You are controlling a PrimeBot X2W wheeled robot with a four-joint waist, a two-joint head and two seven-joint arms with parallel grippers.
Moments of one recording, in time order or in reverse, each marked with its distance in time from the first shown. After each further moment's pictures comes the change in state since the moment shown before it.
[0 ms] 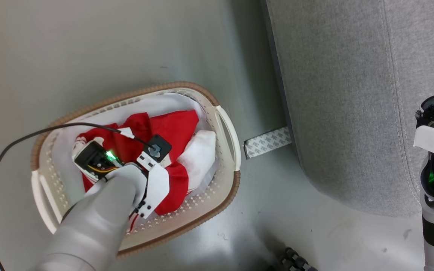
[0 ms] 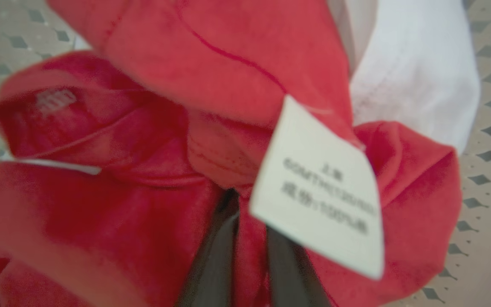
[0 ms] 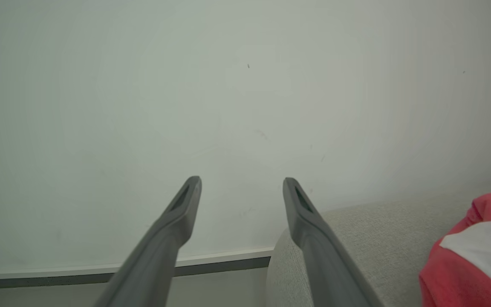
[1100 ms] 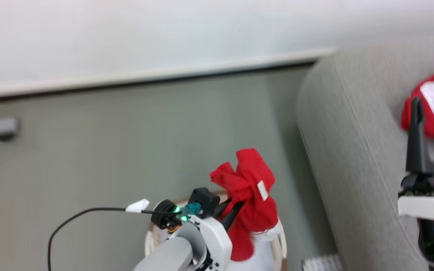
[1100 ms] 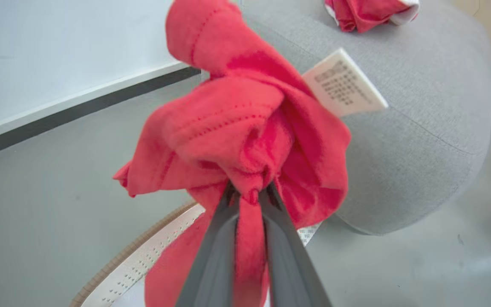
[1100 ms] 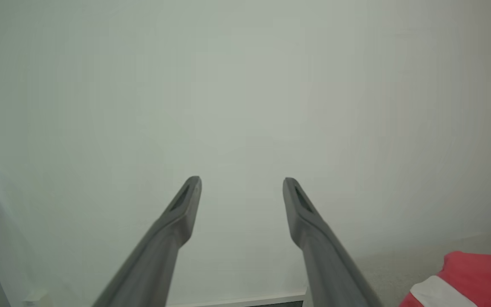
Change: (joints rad) left arm 0.317 -0.059 -0.225 -0.439 -0.547 -0.002 -0.266; right arm 0.297 -0.148 0.026 0.179 0.010 0.000 0.000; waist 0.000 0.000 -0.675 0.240
